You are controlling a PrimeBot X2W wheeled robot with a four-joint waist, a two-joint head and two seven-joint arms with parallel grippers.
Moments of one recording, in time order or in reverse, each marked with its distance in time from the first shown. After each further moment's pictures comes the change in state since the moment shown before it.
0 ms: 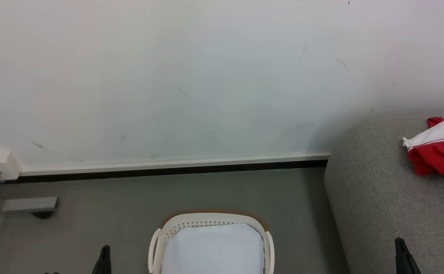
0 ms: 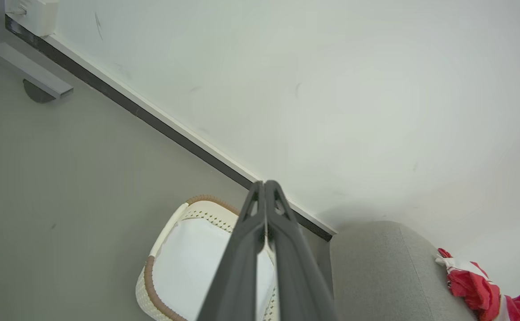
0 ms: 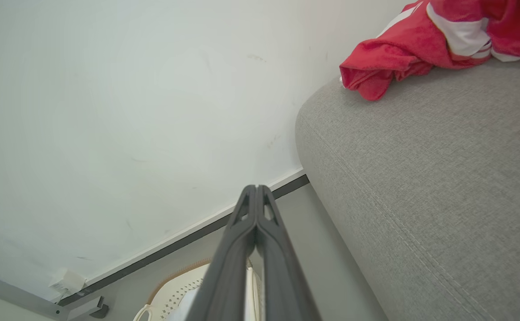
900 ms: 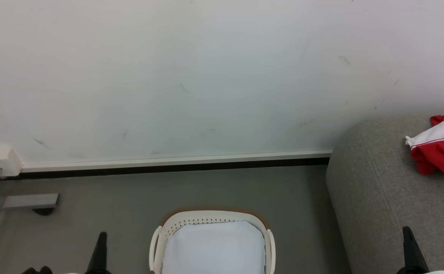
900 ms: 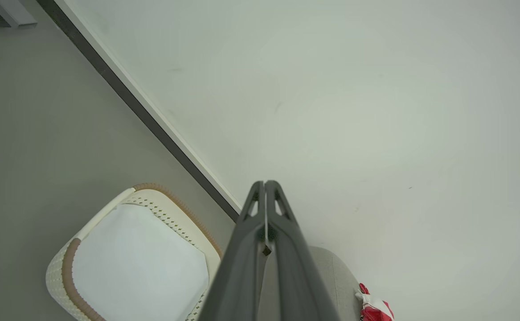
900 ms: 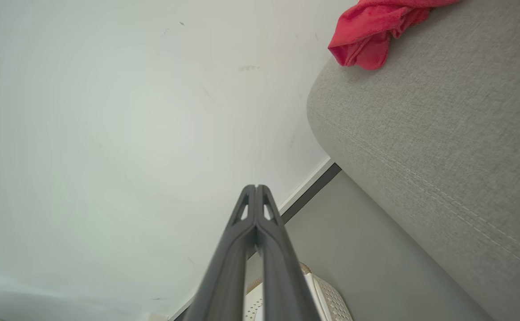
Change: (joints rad) left arm -0.036 0.003 0.021 -0.042 -0.348 0.000 0.090; right arm -0.043 -0.002 -0.028 -0.022 0.364 0.000 0.089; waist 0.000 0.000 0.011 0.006
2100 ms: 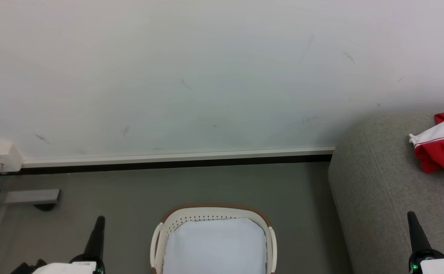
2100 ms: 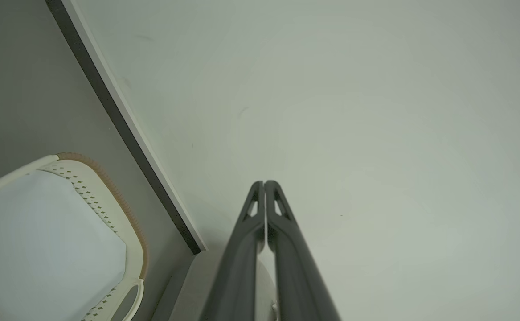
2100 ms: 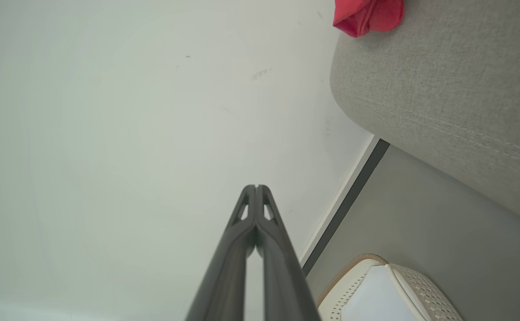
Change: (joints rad) left arm -0.038 0.004 0.016 -0.041 -0.332 0.000 0.091; right arm -0.050 -0.004 -0.027 -0.025 0.360 0.000 0.094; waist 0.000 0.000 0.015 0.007
